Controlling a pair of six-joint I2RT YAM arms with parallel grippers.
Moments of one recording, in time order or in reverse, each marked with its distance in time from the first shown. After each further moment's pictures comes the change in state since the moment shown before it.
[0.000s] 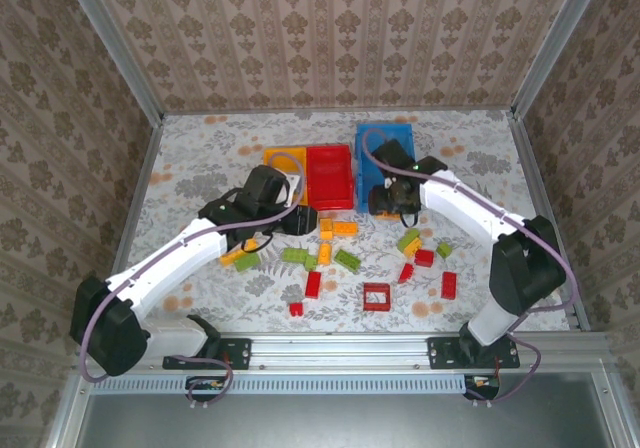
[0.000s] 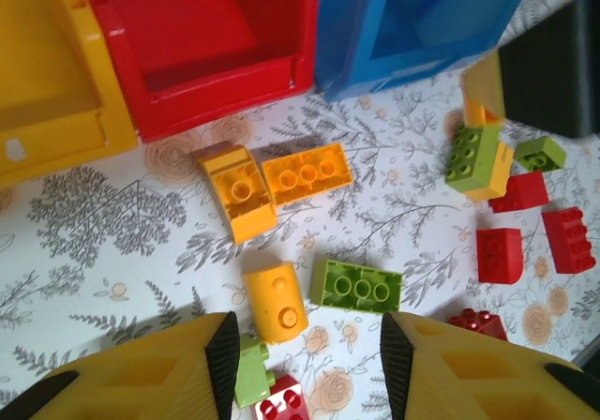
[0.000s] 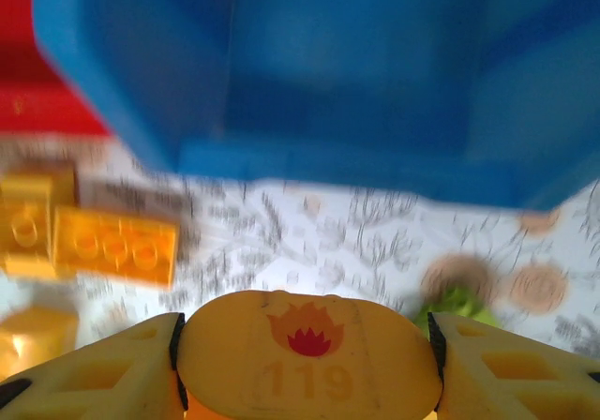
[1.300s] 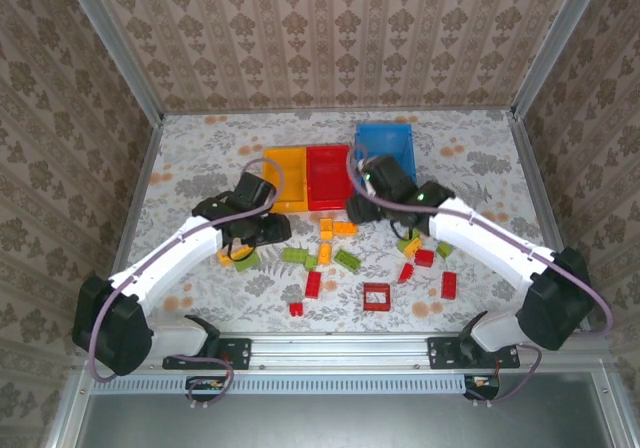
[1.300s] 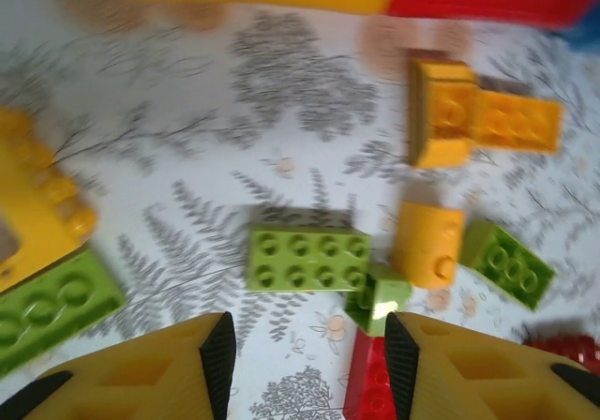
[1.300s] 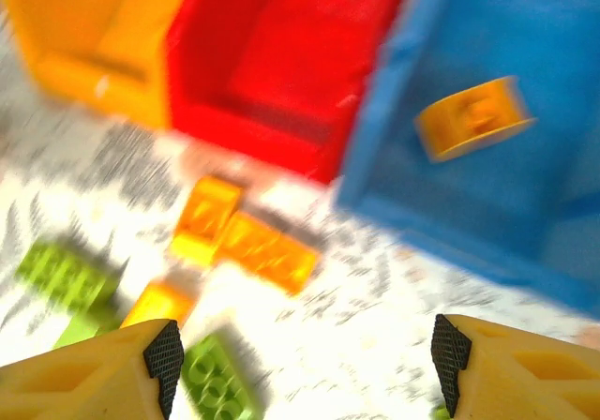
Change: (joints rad) left arm 0.137 0.008 -0.064 -0.228 -0.092 -0.250; right arm 0.225 -0.250 -0.199 0.253 0.014 -0.183
